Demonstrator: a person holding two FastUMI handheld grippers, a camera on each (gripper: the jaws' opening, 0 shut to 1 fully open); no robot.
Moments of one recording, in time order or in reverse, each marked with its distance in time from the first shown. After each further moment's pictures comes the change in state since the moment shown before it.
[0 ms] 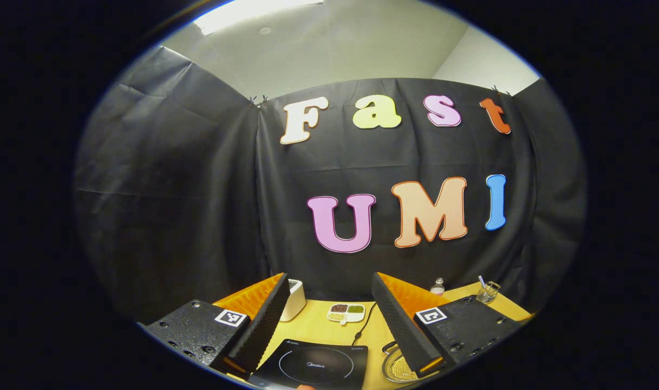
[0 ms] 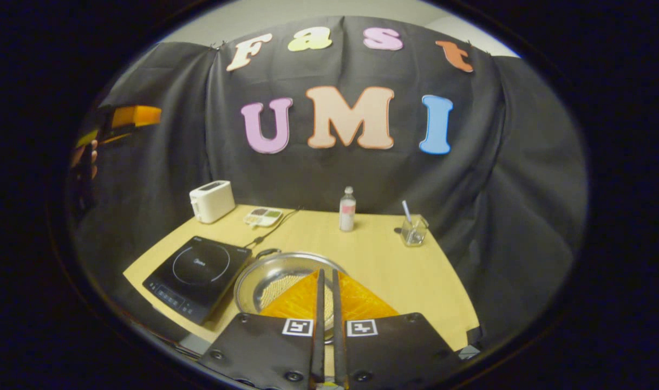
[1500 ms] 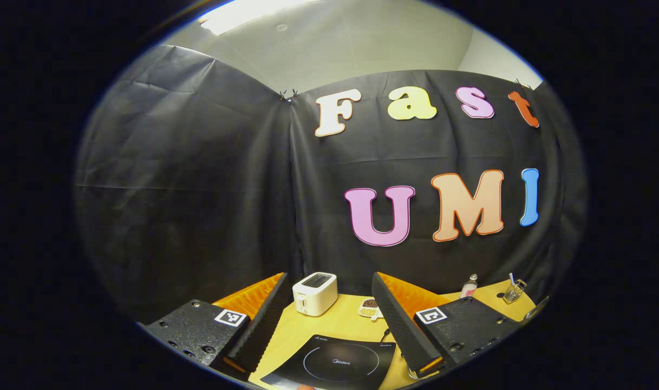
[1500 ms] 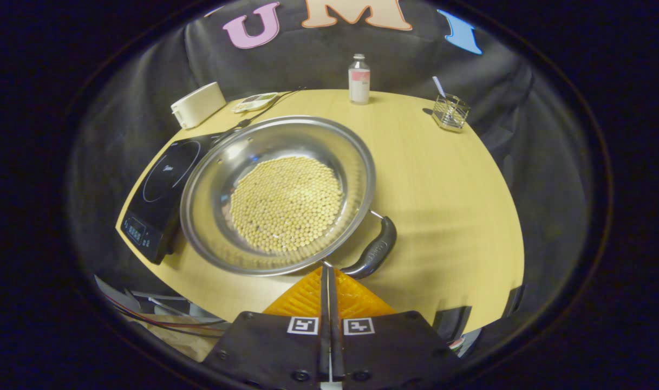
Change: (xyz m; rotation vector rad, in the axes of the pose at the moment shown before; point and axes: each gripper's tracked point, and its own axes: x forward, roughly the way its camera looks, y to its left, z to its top) left arm 0.002 0.057 -0.014 0.007 0.043 0.190; right arm 0.094 -0.035 -0.172 -0.001 0.551 0.057
